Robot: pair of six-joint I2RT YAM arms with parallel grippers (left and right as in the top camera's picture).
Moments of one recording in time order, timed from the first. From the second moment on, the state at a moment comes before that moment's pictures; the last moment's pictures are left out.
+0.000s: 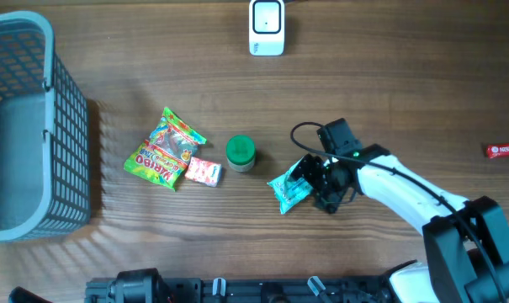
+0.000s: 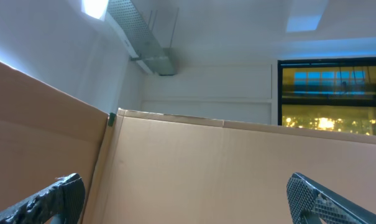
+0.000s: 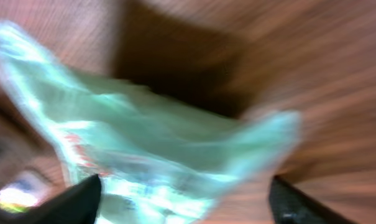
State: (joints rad) left arm 0.08 0.01 1.04 -0.29 -0.19 -0.02; right arm 0.43 1.59 0.73 -0.48 -0.40 1.14
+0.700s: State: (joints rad) left arm 0.08 0.01 1.04 -0.29 -0.19 -0.02; right arm 0.38 1.51 0.67 -0.35 -1.01 1.23
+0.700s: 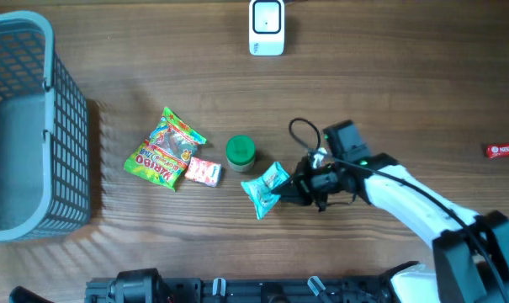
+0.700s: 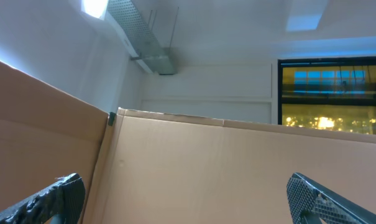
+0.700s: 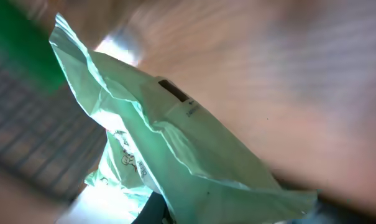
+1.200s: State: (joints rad) left arm 0.08 0.01 1.04 -0.29 -0.19 -0.02; right arm 0.32 1.50 0.67 -0.08 -1.47 1.75
